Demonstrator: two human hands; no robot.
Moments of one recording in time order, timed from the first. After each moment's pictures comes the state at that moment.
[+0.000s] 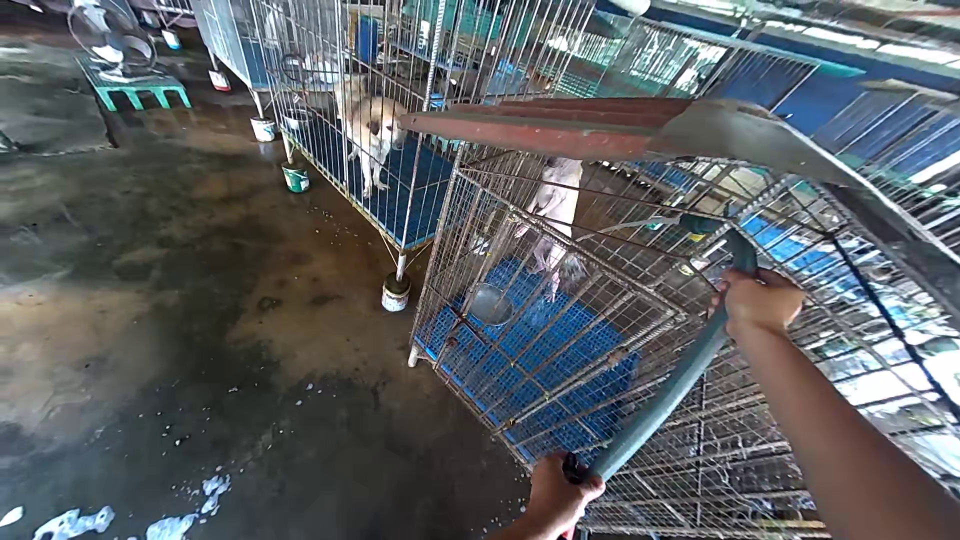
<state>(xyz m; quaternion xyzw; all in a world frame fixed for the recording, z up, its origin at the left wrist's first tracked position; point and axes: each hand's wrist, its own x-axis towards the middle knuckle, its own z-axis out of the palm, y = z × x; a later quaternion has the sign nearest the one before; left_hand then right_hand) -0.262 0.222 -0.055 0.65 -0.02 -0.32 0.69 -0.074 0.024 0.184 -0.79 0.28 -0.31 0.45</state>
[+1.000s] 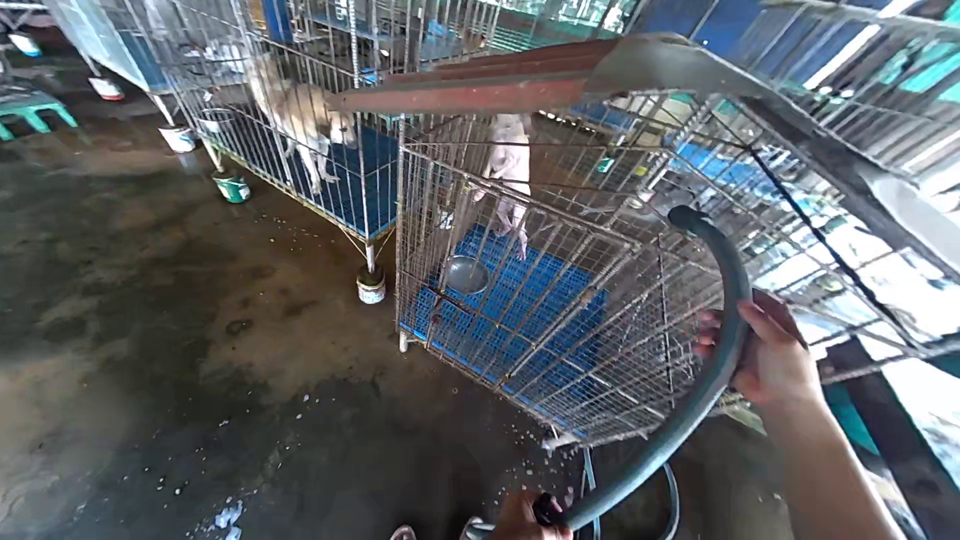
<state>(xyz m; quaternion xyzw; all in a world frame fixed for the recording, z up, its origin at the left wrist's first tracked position) -0.349 0.297 -0.140 0.63 -0.14 -0.44 0.63 -0.256 0.034 0.128 -0.65 0.23 -0.27 0.67</state>
